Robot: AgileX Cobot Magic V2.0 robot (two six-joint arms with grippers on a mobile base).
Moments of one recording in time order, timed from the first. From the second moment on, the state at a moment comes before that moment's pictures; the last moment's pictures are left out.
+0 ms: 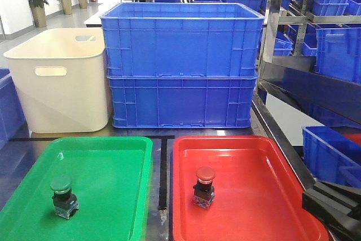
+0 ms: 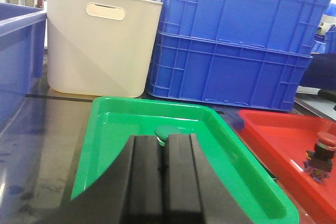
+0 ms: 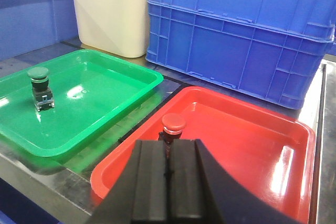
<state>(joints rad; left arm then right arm) -0.07 0.35 -0.22 0.84 -0.09 -1.06 0.48 0.70 -0.66 0.10 0.22 -0.14</state>
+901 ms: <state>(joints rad) -0.07 -0.01 0.03 0.02 0.08 -0.07 0.48 0.70 -0.66 0.10 0.22 -0.14</state>
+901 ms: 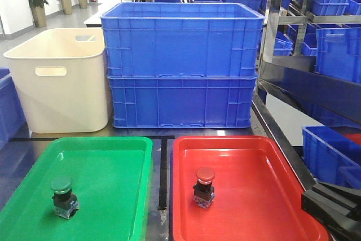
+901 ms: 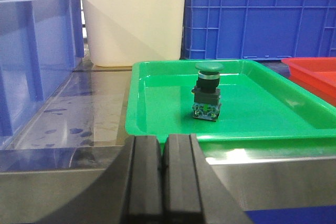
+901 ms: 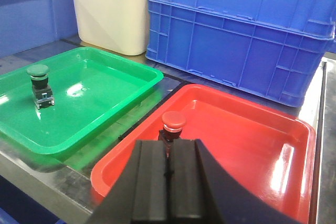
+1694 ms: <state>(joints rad) -0.07 -0.01 0.03 0.02 0.08 -0.07 0.10 0.29 -0.20 -0.02 0.18 -0.14</state>
